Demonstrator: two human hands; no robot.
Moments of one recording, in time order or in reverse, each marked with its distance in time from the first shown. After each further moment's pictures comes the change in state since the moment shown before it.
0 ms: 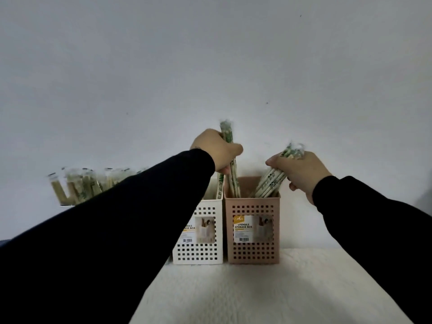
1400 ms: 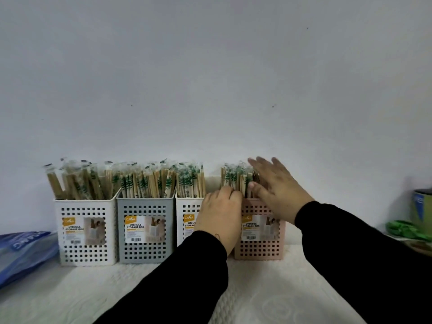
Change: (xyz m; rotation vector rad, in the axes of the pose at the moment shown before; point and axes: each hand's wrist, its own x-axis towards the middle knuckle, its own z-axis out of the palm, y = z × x) left_hand -0.073 -0.092 0.060 0.465 0.135 0.467; right_hand -0.041 0.011 0.040 -0.964 -0.177 -0.452
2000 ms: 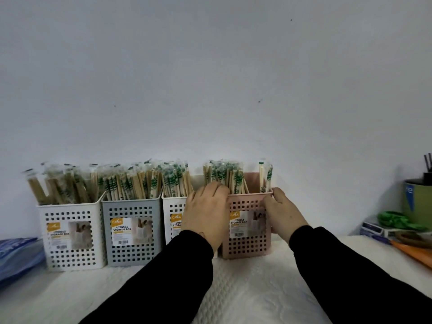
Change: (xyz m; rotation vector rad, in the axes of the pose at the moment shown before) left_hand 0.001 -0.001 0.007 -0.022 0.076 -0.035; right_hand -0.033 0.010 0.030 0.781 0.052 0.606
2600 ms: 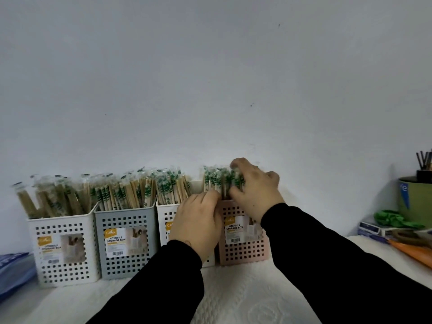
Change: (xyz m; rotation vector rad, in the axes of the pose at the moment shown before) left_hand -0.004 -0.004 -0.015 -0.057 -0.074 -0.025; right_hand 0.021 -0.045 0.017 -0.571 0.211 -0.611
